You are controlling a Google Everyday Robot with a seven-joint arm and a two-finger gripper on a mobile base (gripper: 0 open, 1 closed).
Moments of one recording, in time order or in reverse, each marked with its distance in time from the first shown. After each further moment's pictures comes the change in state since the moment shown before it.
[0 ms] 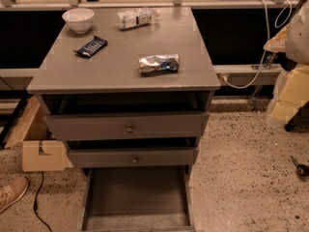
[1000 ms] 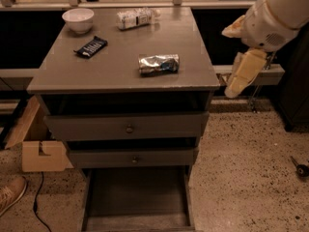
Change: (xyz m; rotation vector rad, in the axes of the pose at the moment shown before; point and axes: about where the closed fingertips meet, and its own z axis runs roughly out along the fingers) arm -0.062 -0.080 0.063 0.014 -0.213 -0.146
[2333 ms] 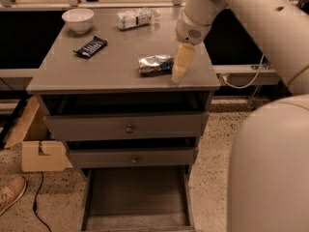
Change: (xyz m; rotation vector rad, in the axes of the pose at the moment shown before) arm -0.073 -0.090 0.145 -0.160 0.036 -0.028
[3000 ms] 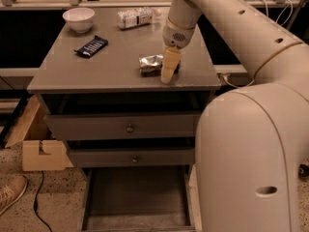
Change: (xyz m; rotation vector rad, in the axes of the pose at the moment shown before) arm -0.009 -0.012 0.038 -0.076 0.079 0.040
